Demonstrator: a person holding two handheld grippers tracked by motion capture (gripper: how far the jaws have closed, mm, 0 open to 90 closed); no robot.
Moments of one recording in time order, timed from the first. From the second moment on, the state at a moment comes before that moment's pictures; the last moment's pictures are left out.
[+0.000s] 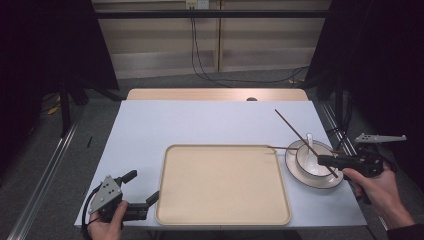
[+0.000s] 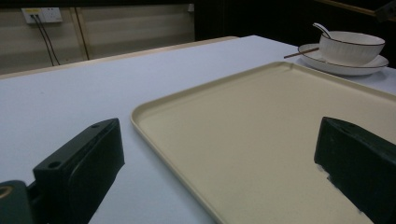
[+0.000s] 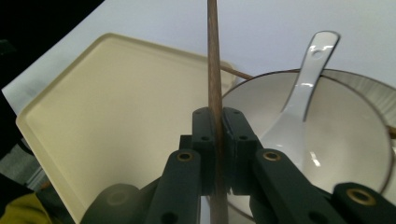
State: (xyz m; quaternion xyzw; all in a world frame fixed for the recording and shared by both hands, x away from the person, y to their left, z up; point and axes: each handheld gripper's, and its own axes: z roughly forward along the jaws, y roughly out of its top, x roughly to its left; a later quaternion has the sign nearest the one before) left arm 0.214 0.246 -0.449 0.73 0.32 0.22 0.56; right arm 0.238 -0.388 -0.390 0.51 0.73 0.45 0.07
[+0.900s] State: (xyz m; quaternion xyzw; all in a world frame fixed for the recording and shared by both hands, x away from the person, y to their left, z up) left arm 0.217 0.245 -0.449 0.73 0.32 0.21 0.56; right arm 0.207 -0.309 -0.428 0.57 0.69 0.45 0.04
